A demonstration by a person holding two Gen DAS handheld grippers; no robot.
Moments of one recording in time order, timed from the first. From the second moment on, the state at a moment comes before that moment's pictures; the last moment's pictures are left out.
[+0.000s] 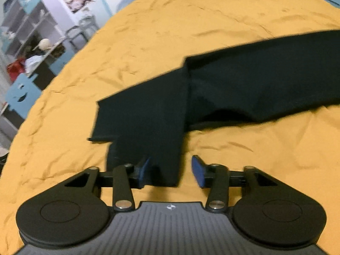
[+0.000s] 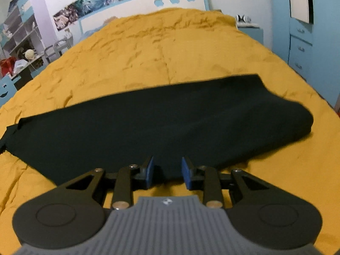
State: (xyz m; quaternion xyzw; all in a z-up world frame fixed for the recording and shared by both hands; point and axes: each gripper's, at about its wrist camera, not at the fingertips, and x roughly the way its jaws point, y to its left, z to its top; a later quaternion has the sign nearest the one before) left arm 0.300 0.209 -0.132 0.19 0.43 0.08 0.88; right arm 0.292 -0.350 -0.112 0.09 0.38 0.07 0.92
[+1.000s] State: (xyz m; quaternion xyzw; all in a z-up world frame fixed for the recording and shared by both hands) left arm 0.444 0.358 -0.112 0.09 0.44 0.22 0.87; right arm 0.293 -0.347 -0.105 0.01 0.39 0.01 0.92
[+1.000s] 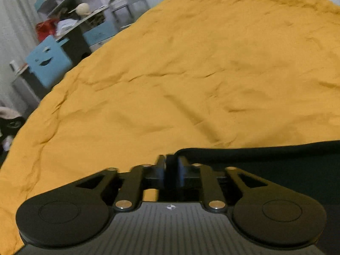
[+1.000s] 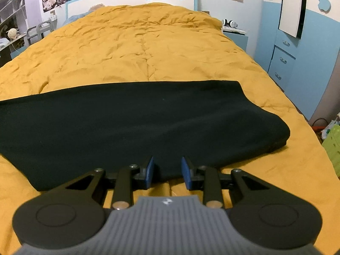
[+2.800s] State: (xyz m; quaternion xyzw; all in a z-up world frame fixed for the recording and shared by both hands) left arm 0.307 0.395 -0.111 -0.43 0.23 0.24 0.84; right arm 0.246 -0.301 -0.089 0.07 0.41 0.06 0.91
